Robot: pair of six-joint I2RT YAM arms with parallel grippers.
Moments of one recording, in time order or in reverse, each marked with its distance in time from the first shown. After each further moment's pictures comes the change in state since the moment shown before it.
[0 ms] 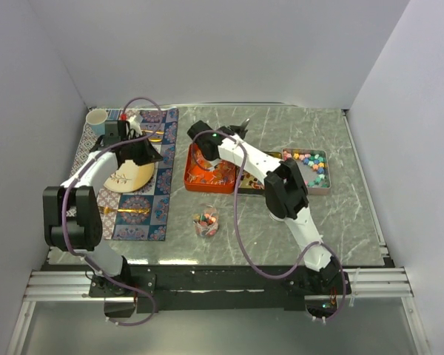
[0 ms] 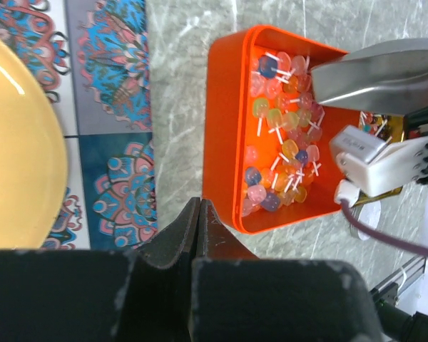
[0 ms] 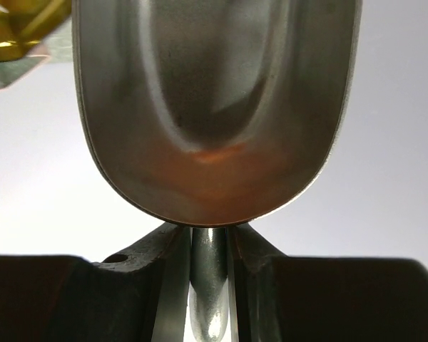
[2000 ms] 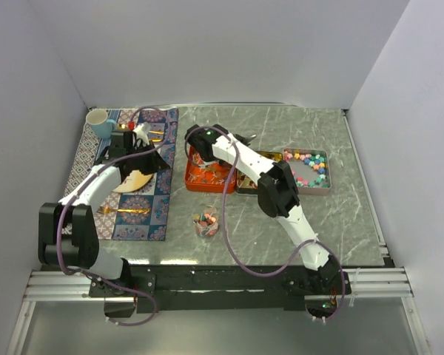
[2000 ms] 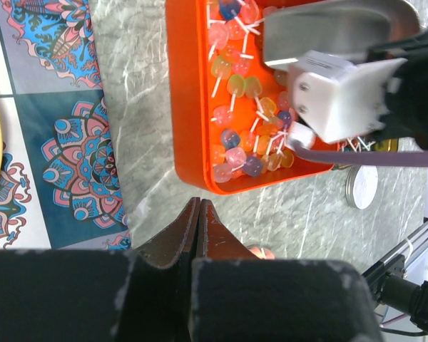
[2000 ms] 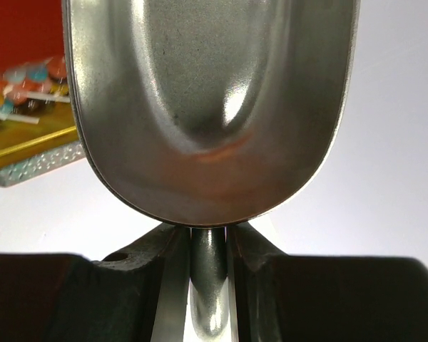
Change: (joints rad) left arm -0.082 -0.145 -0.154 0.055 -0.001 -0.006; right arm 0.014 0.103 0.190 -0.356 -0.086 0.587
